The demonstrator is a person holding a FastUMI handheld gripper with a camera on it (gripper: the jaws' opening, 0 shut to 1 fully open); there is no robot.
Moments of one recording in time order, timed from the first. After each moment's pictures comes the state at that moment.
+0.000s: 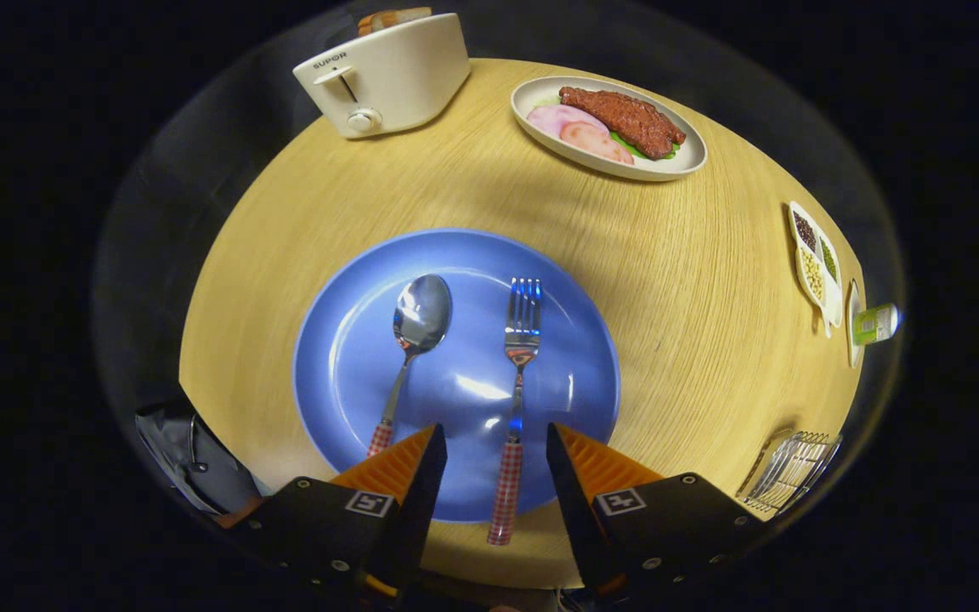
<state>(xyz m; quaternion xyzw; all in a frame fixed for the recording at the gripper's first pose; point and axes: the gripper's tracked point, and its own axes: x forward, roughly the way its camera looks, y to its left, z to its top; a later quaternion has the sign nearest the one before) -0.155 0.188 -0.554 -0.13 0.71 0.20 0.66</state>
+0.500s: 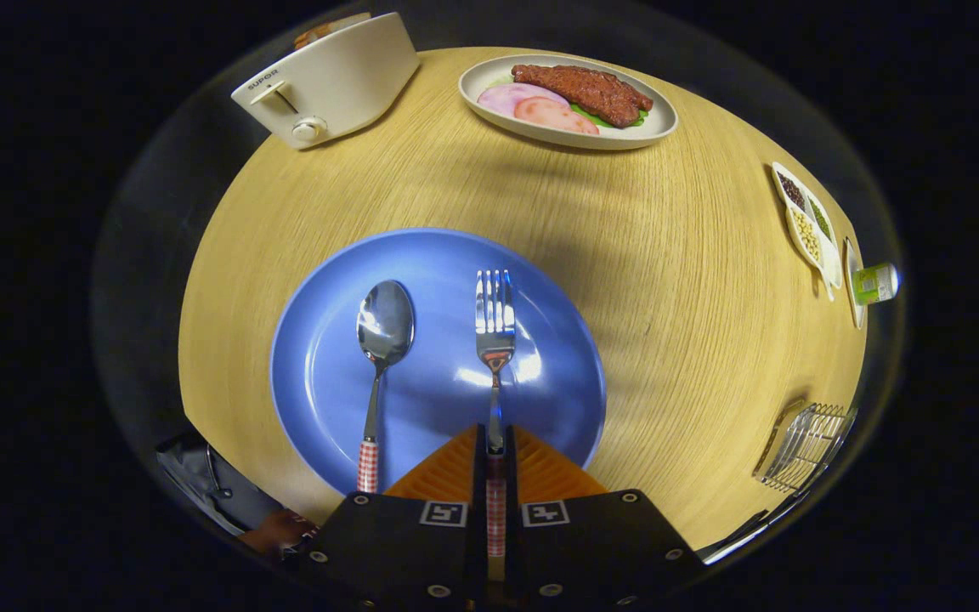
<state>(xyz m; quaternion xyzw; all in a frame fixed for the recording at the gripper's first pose) -0.150 0.185 -0.547 -0.07 0.73 0.16 0.66</state>
